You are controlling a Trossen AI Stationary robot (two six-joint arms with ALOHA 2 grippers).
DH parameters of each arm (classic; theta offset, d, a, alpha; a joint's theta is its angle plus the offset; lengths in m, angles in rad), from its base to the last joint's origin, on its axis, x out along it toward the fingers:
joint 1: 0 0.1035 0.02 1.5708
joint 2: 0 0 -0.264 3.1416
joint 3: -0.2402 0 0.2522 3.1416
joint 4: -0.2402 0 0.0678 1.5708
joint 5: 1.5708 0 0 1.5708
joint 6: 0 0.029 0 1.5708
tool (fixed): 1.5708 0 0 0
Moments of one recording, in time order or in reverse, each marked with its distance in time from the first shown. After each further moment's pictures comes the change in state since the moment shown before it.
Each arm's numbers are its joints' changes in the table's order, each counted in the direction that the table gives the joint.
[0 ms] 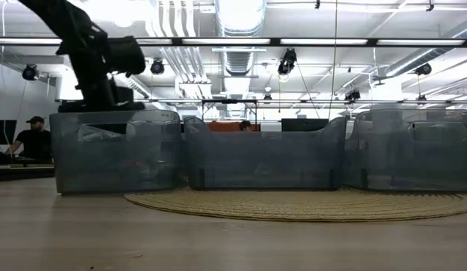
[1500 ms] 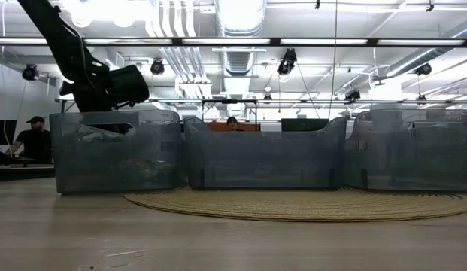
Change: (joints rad) left arm -0.015 -0.217 0.163 0.456 -0.066 0.061; right arm 0.000 -0.005 0.000 0.003 0.000 0.025
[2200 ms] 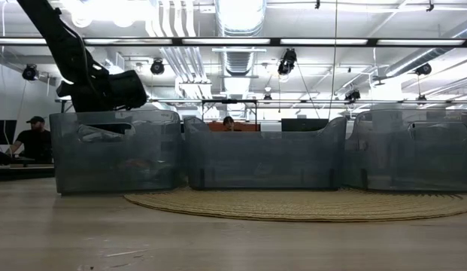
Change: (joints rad) left arm 0.040 0.001 0.000 -0.065 -0.127 -0.027; right arm 0.000 -0.001 0.000 0.003 0.028 0.003
